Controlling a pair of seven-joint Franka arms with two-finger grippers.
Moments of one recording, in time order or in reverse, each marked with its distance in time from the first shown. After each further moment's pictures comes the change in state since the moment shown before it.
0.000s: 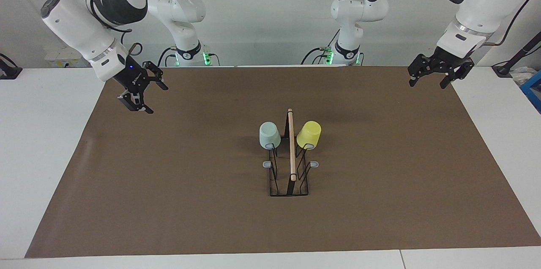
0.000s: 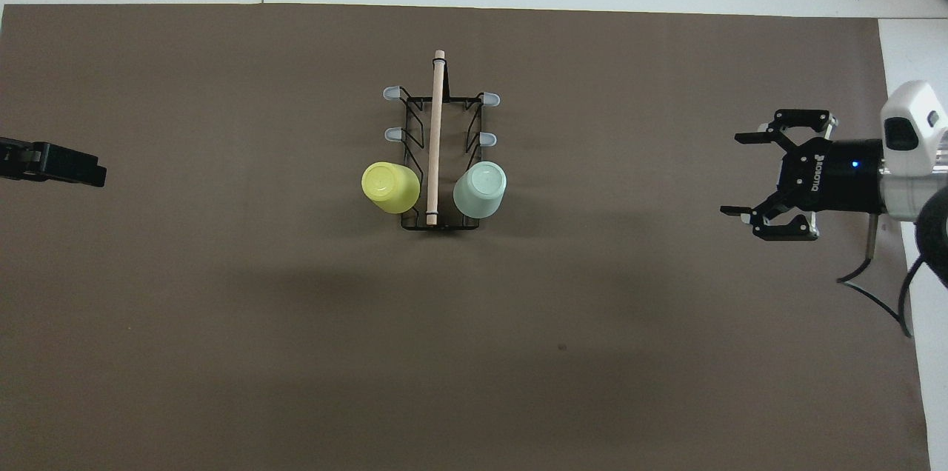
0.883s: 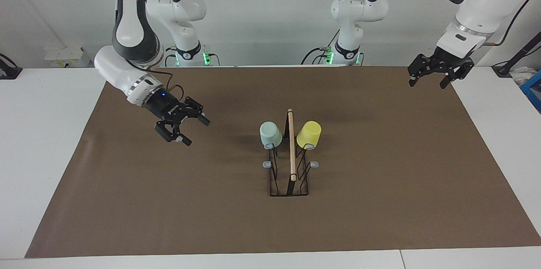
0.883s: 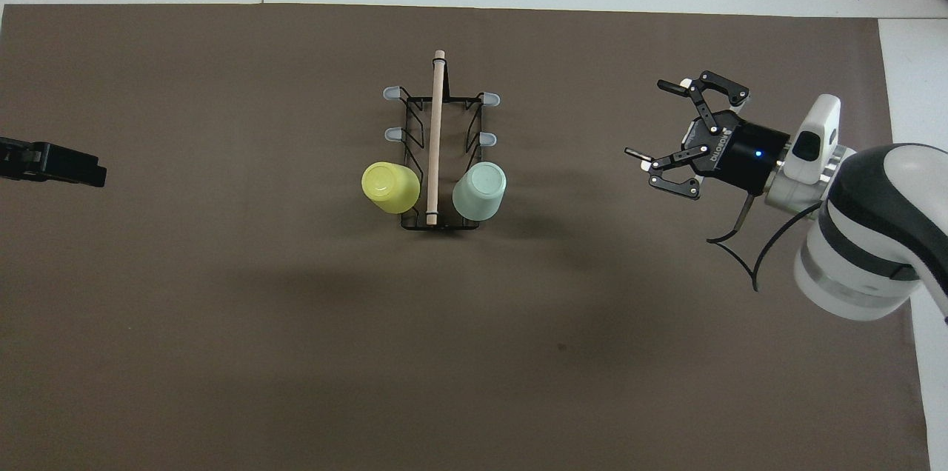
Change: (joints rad) left arm 0.000 0.000 0.000 0.000 0.000 -0.003 0.000; right arm 0.133 0.178 0.002 -0.082 0.977 0.432 -0.780
